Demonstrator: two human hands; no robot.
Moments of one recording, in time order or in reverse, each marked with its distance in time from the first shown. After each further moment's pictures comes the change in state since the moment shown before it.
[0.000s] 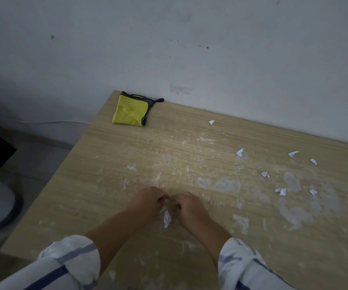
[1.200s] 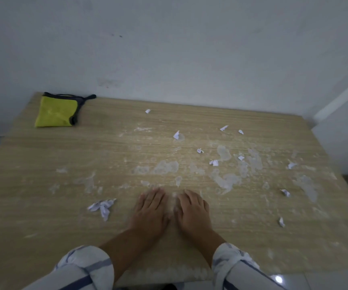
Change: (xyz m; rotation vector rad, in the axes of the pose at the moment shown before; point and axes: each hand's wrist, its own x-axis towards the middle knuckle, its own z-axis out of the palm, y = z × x) left_hand -0.003 0.105 0.139 0.441 -0.090 0.237; right_hand -0.118 0.123 -0.039 -0.361 0.251 0.316
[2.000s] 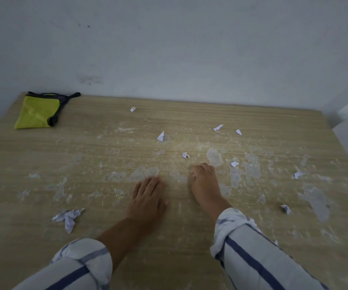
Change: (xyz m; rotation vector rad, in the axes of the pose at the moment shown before) left_hand 0.083 0.044 -0.003 -0.030 0.184 -0.133; right_hand 0.118 0.104 -0.044 0.245 0.063 0.016
